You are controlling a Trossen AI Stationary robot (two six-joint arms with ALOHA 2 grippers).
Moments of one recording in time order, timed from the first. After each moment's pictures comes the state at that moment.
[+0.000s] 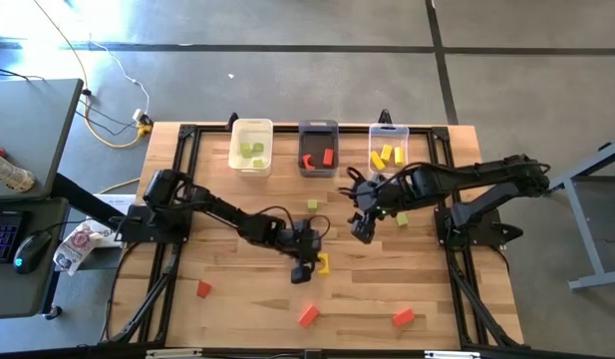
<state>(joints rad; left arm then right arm) -0.11 1.94 1.08 0.04 -0.04 -0.28 0.17 1.42 1.39 -0.97 0.15 0.58</state>
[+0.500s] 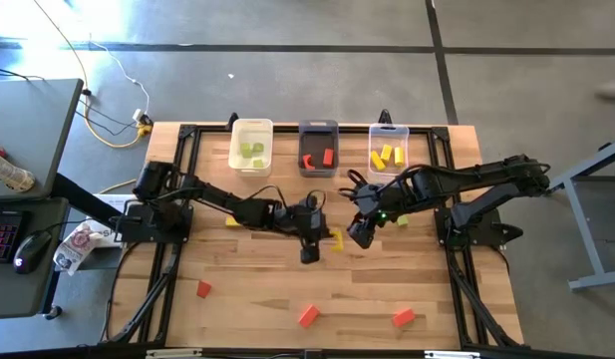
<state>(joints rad) -0.02 1.84 1.08 0.17 -0.12 -0.13 0.19 1.42 1.39 -0.95 0.04 0.78</state>
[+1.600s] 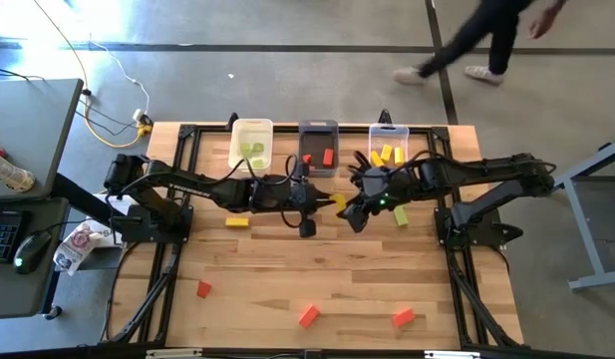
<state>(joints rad) 0.06 1.61 1.08 0.25 -0.23 0.10 0.13 1.37 1.39 -0.79 0.07 0.85</state>
